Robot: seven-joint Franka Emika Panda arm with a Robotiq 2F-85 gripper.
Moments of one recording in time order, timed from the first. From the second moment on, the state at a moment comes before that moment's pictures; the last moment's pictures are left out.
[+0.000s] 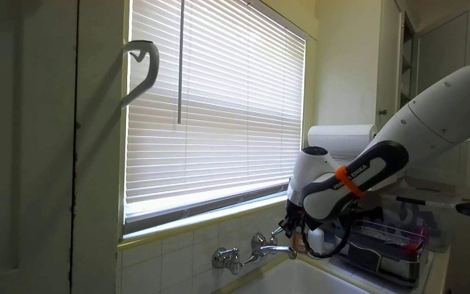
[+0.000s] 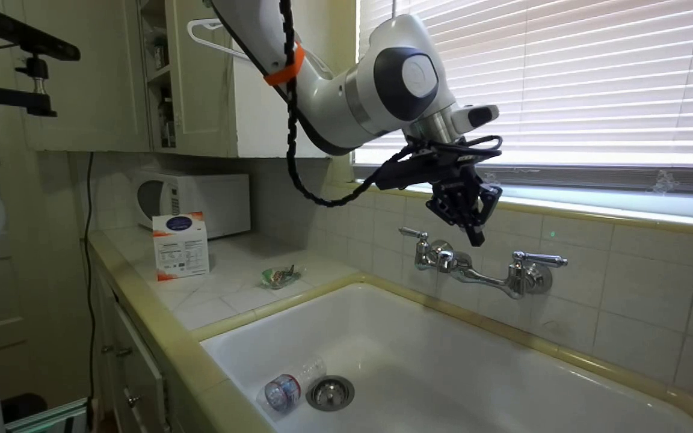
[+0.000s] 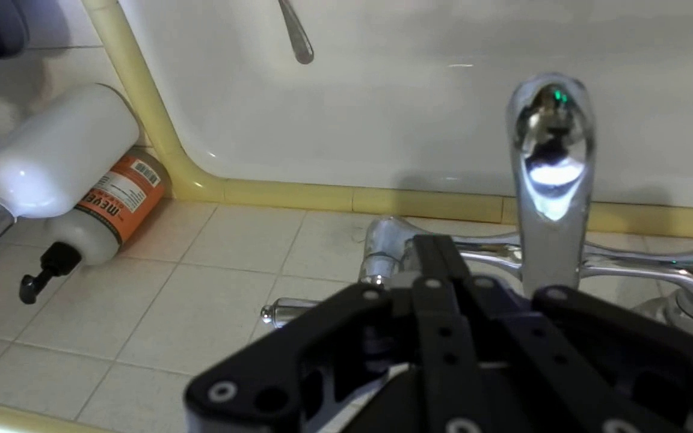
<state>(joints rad) -0.09 -0.03 0.00 -2.26 -0.39 2.69 0.11</state>
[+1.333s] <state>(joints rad) -0.06 -0.02 -0.01 -2.27 -0.34 2.61 -0.06</state>
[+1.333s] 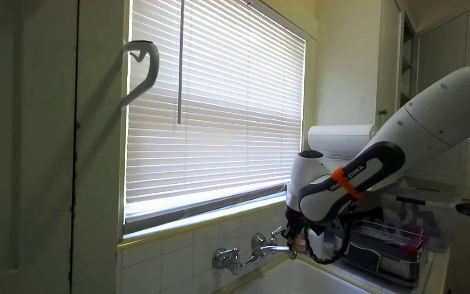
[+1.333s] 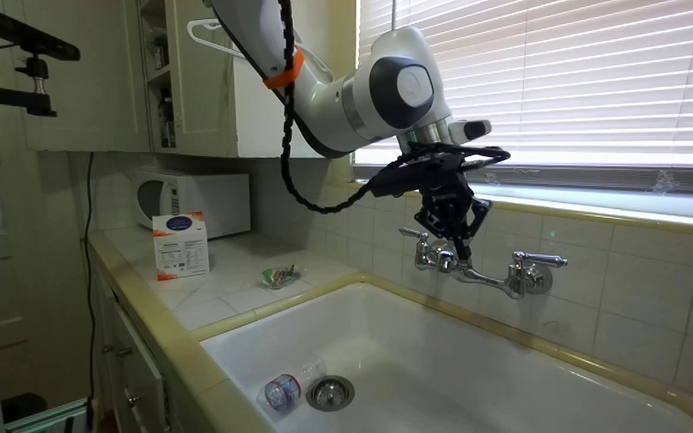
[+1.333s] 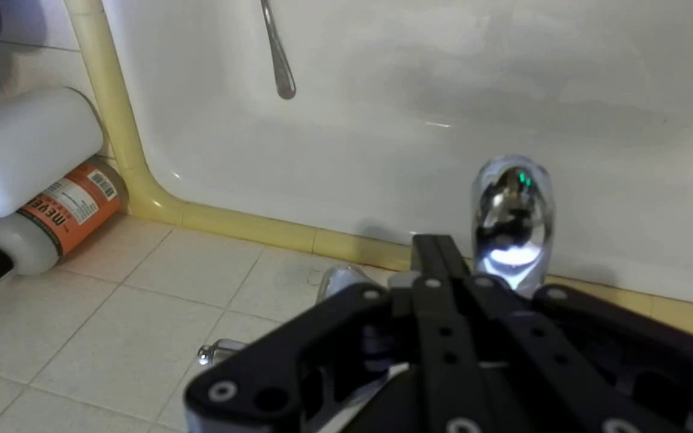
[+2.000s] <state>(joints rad) -0.05 -0.02 -0.01 -2.26 -0.15 2.53 -0.21</state>
